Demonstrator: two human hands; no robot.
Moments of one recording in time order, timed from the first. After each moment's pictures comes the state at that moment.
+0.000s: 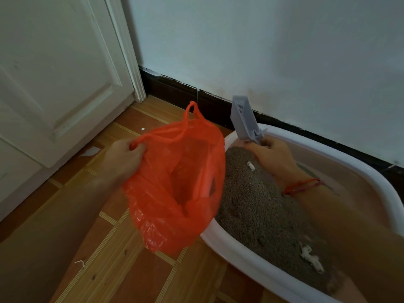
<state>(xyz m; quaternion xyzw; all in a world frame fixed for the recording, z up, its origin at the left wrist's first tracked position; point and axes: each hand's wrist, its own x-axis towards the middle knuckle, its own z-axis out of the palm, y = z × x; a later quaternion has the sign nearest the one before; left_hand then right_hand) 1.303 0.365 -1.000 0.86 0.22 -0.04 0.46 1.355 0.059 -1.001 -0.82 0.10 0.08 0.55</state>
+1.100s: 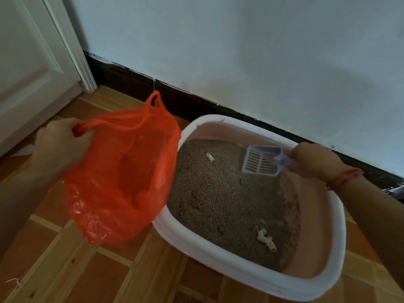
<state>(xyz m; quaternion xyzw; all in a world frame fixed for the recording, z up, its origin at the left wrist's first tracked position) 1.319 0.357 -1.001 0.93 0.19 0.07 0.31 1.352 -0.127 -0.982 -0.98 0.02 0.19 -0.11</state>
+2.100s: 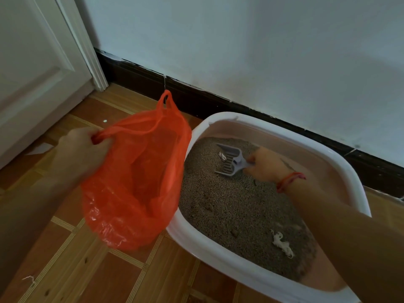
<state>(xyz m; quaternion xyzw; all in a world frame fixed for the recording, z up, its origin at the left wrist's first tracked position) 1.318 0.354 -1.017 0.92 0.17 0.00 0.34 1.369 -0.022 -1.053 -0.97 0.00 0.22 0.11</state>
